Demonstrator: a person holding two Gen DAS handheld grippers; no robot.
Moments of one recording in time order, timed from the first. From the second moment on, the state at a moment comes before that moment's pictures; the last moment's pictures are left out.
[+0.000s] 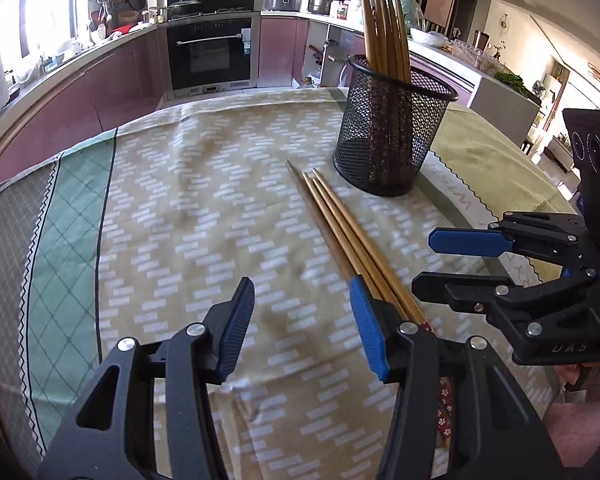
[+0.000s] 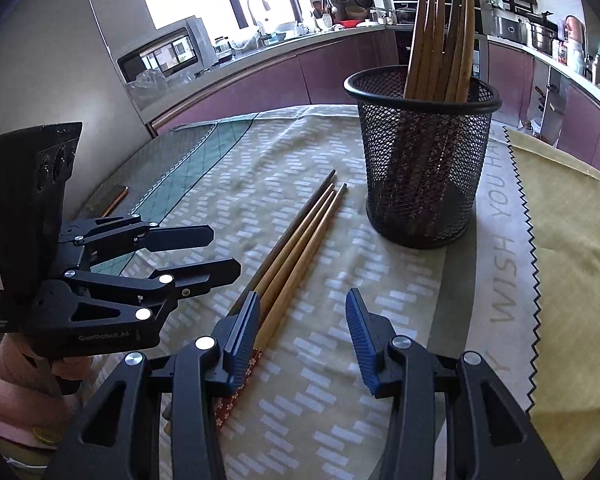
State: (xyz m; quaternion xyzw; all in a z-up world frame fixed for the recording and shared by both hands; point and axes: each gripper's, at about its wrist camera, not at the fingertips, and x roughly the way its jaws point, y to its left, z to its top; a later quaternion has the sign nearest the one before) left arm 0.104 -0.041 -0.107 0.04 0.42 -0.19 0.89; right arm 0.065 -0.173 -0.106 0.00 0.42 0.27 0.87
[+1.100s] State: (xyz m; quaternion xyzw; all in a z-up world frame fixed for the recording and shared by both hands) left arm 0.110 -0.055 -0.112 0.04 0.43 -0.19 0.88; right arm 0.064 -0.162 -0.115 -0.03 0.43 0.24 0.87
